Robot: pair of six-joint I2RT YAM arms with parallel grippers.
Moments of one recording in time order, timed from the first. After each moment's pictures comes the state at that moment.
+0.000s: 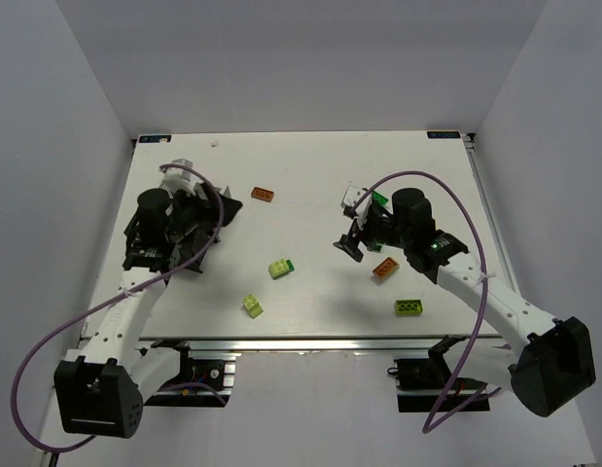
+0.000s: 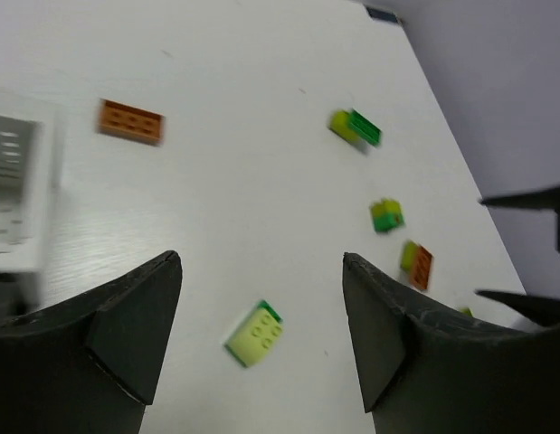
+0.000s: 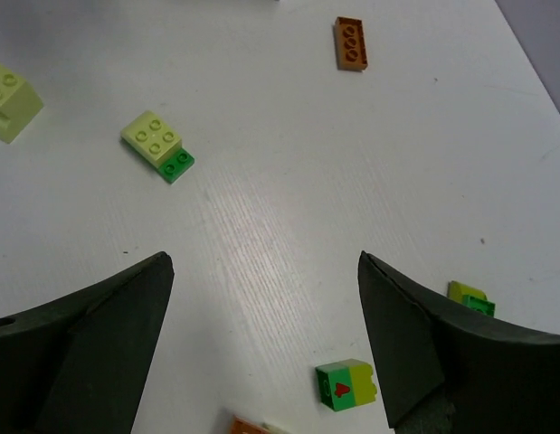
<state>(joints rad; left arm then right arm) -0.05 1.02 0.76 0.01 0.43 -0.43 0.56 1.13 0.84 -0.12 -0.47 -0.49</state>
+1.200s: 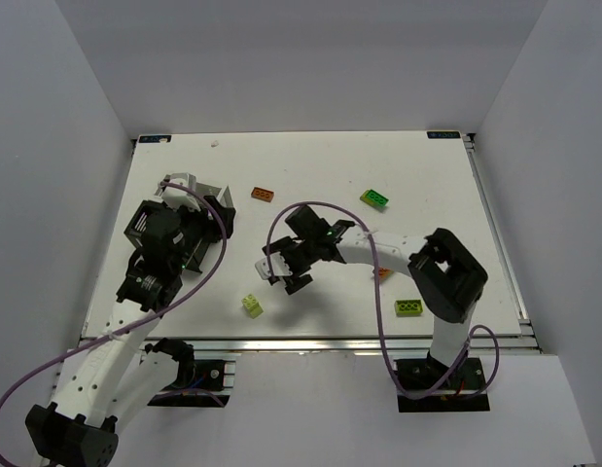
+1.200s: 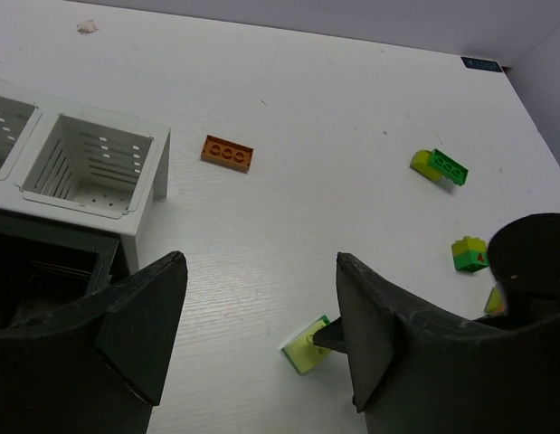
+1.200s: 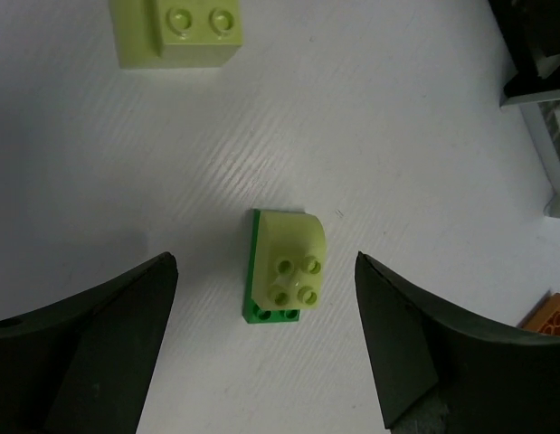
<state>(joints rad) -0.35 0.78 0.76 -0.17 -0.08 -0.31 0.91 1.80 1.20 -0.35 -0.59 -1.27</state>
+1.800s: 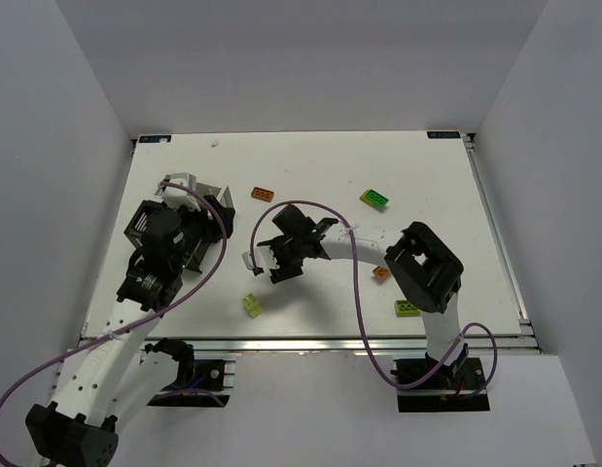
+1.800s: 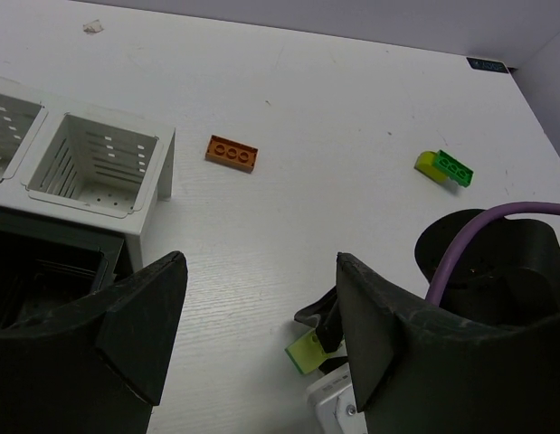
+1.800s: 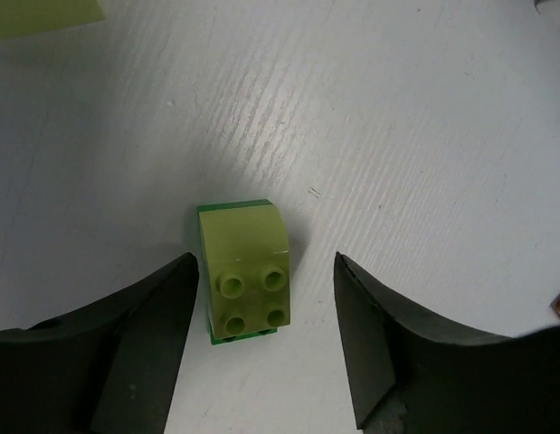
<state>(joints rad) -0.35 0.78 0.76 -0.17 -0.09 -0.30 0.93 1.99 1.35 -0.34 -0.41 -1.11</state>
